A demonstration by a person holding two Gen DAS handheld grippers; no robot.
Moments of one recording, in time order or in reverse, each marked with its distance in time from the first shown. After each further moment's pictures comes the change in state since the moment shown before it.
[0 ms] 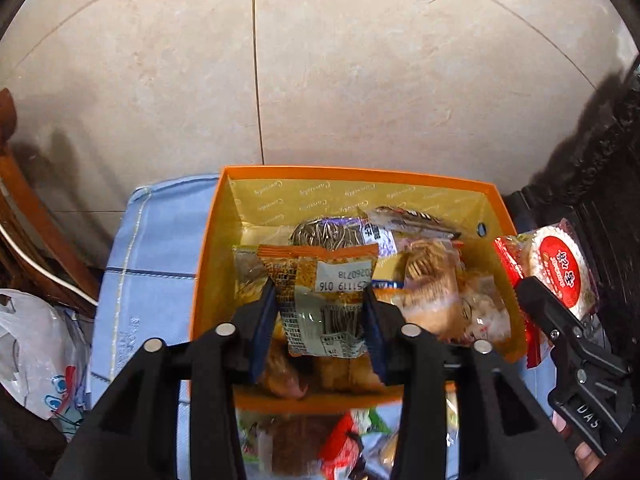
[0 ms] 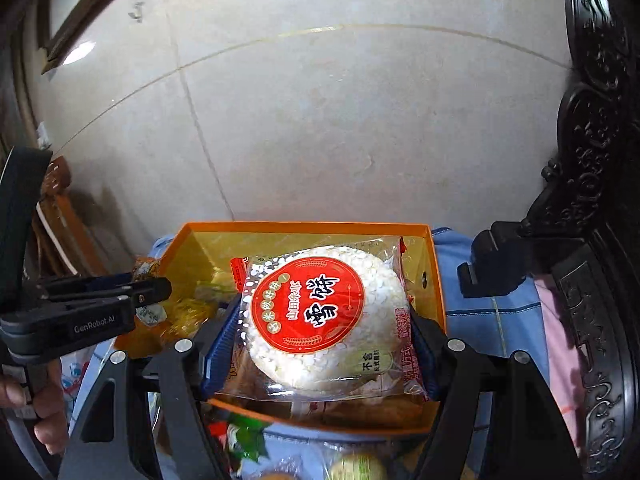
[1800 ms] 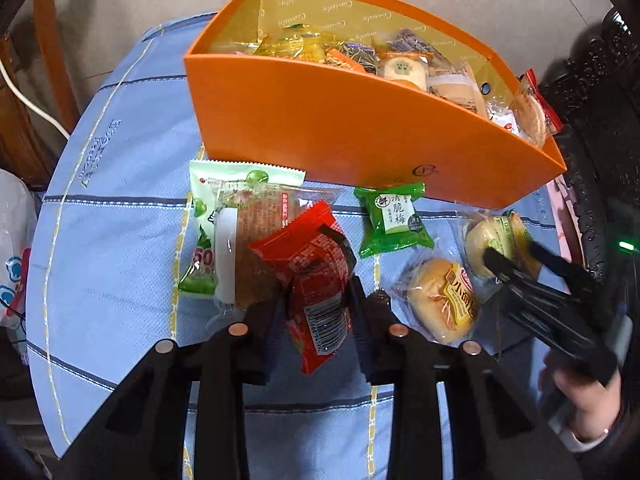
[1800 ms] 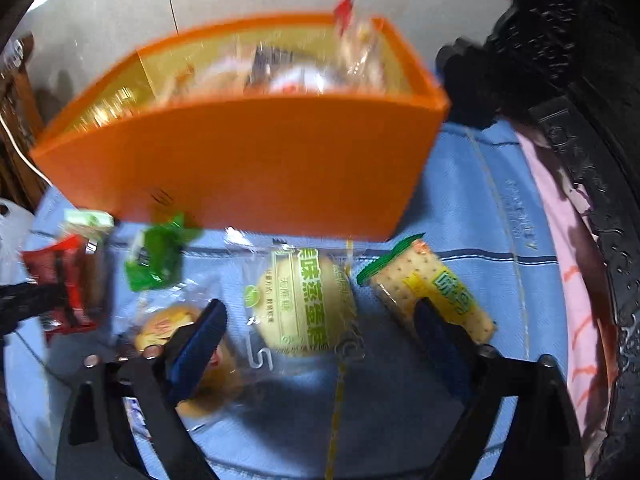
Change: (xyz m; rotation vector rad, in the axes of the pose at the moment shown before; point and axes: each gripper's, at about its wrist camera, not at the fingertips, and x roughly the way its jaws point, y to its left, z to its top) left arm 0.006 0.039 -0.193 -0.091 0.207 -0.093; right arm 0.043 -0.019 -0.165 -0.040 0.385 -0.142
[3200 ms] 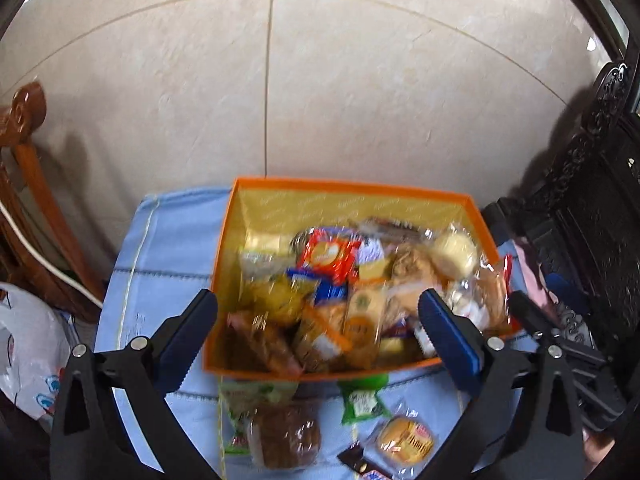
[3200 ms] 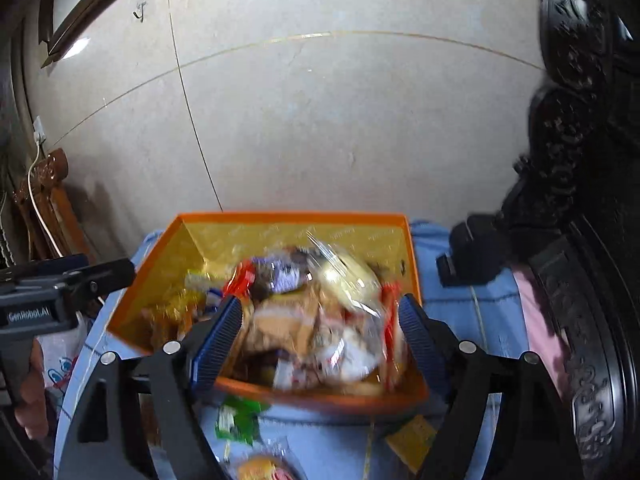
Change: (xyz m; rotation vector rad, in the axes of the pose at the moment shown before) left arm -0.086 -0.038 0.129 0.102 -0.307 0.038; right arm -0.124 -0.004 0.092 0.035 -0.390 0.093
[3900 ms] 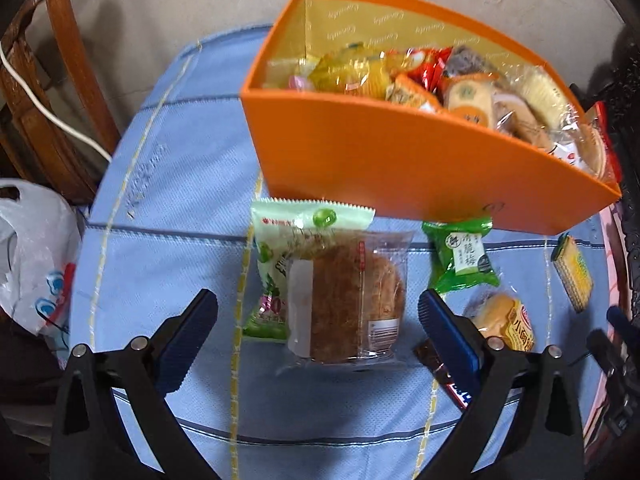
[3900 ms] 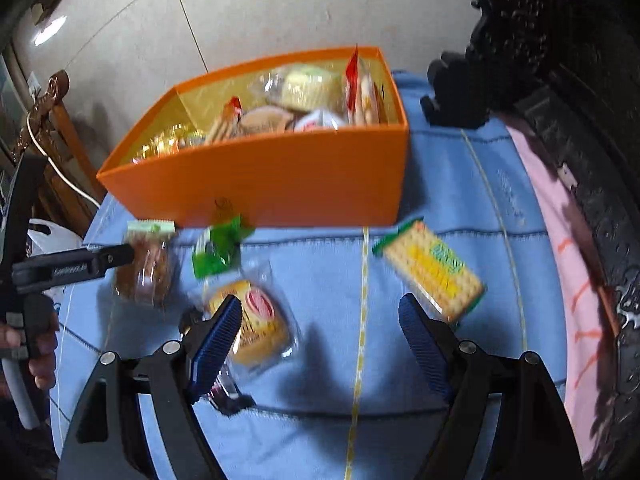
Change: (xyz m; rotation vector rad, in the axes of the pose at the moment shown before) left arm 0.068 0.035 -0.131 -0.075 0.305 0.144; right arm -0.010 -0.017 -0.136 0.063 0.271 0.027
